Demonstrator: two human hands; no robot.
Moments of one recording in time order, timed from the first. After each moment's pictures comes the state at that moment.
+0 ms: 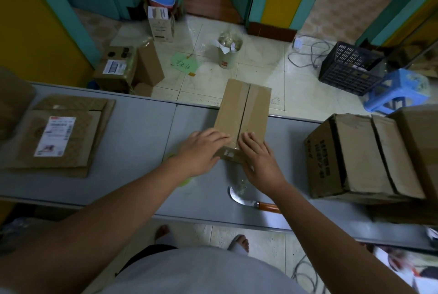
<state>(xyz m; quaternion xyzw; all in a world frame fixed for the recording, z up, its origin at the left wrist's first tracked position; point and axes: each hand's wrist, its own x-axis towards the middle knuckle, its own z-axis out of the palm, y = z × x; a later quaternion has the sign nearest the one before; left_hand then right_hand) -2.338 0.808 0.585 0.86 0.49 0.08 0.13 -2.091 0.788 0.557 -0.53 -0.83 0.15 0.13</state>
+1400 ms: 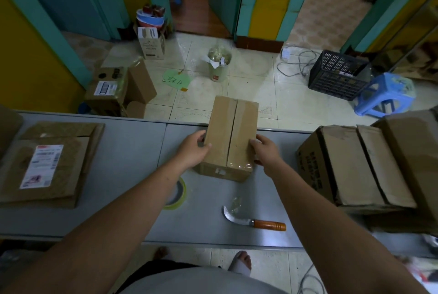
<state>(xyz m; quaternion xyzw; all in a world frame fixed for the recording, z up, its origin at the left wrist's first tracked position) -2.321 0.865 0.602 0.54 0.64 0.23 0.49 -2.086 0.877 0.589 -0.71 -0.33 0.53 0.32</state>
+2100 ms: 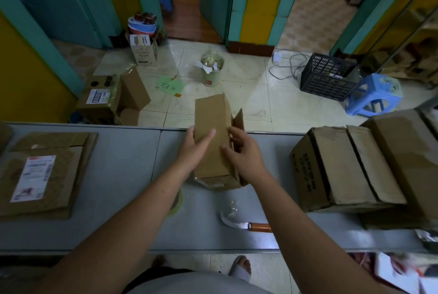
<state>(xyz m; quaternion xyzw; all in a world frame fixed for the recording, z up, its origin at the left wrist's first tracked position) -2.303 0.857 0.623 0.45 0.63 0.34 0.53 -2.131 0.839 0.643 -0.62 -0.57 0.41 0.35</state>
